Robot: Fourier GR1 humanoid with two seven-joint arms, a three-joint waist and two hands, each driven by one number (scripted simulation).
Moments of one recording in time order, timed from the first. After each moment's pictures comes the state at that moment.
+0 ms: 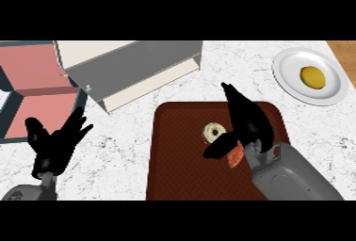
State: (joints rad) left arm -0.06 0.39 -0.14 -1.37 0.38 0.17 0.21; right arm -0.53 -0.30 0.55 -1.64 0.40 0.01 1.12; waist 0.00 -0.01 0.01
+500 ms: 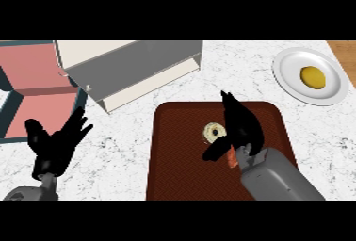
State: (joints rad) left arm -0.05 0.37 -0.13 -1.39 0.36 0.16 0.21; right arm -0.47 -0.22 0.54 -1.53 0.52 0.00 1.08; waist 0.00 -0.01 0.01
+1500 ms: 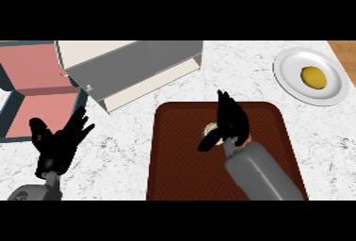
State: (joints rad) left arm -0.06 0.32 -0.08 -1.38 0.29 0.14 0.22; right arm -0.48 -0.07 0.43 -1.26 0.71 -0.06 0.93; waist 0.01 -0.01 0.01
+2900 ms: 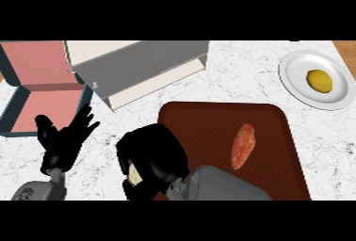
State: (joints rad) left arm -0.08 0.28 -0.06 -1.37 0.26 0.09 0.24; right arm -0.70 0.00 0.82 -1.55 0.47 0.04 0.70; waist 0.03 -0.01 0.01
